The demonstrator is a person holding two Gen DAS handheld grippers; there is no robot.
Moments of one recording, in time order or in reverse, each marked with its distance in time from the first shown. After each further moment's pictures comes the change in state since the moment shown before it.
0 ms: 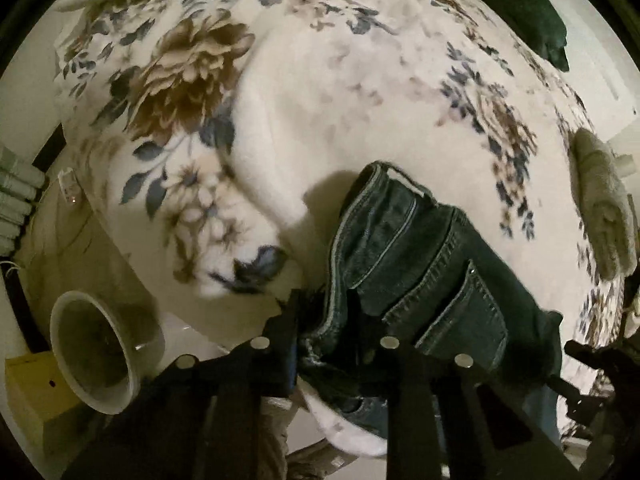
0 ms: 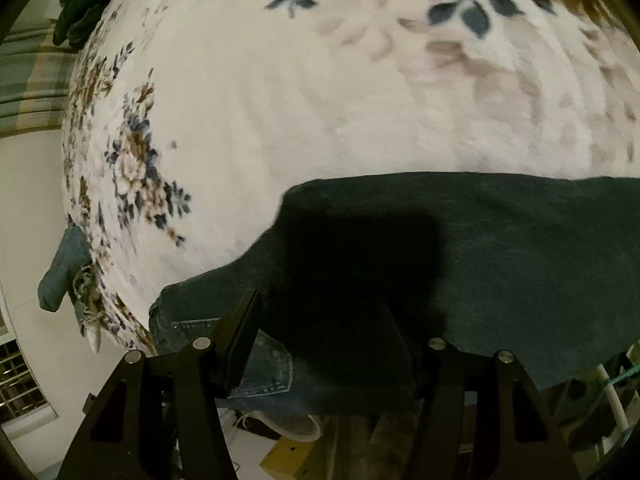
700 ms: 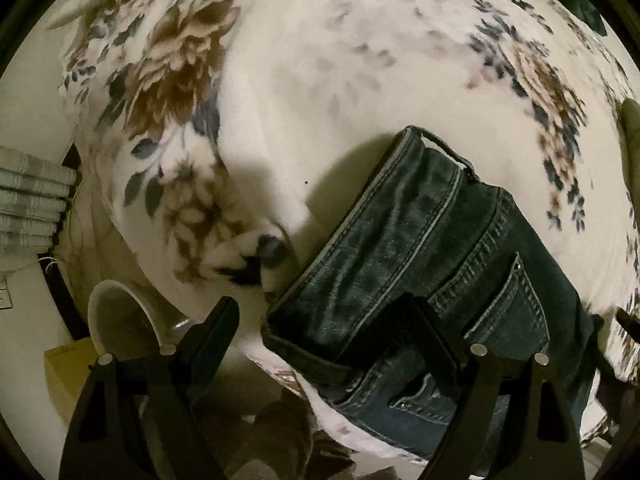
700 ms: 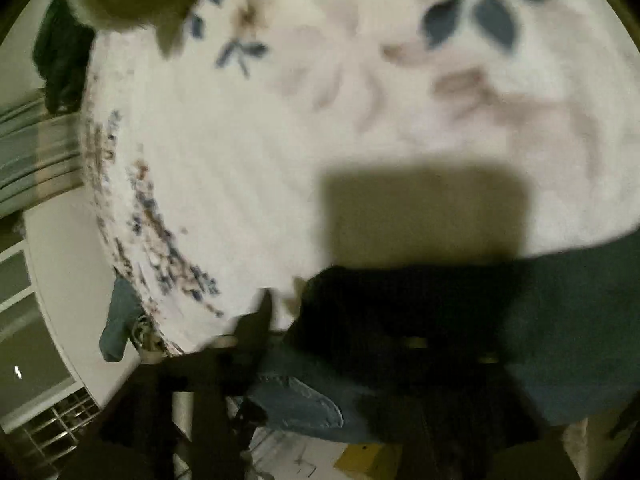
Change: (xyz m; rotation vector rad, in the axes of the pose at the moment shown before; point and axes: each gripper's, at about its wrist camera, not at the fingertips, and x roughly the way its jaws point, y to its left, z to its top) left arm 0.016 -0.051 0.015 0.022 0.120 0.197; right arm 0.009 -0.025 0.061 0.182 0.019 0.203
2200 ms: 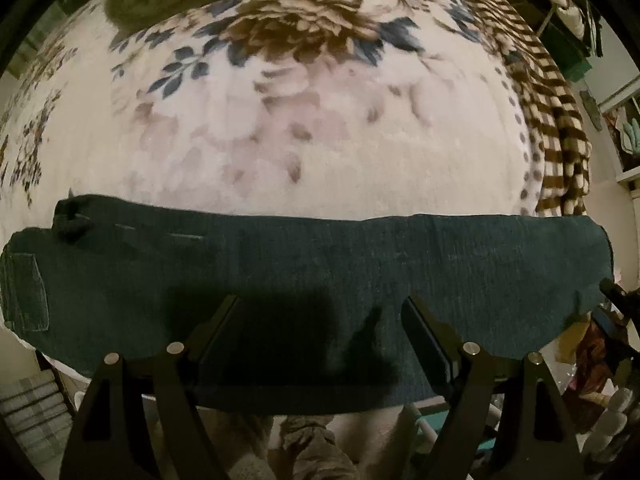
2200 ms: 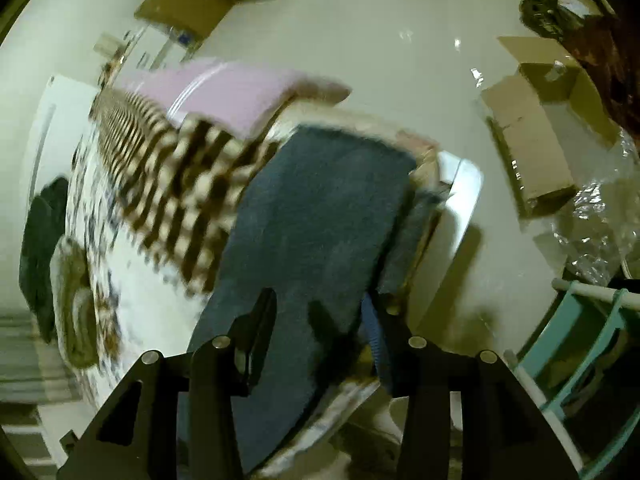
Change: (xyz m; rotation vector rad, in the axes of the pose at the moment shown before) left arm -0.055 -0.419 -0.311 0.835 -0.035 -0.118; right arm -0.352 -0.475 -0.049 0.407 -0.651 -0.070
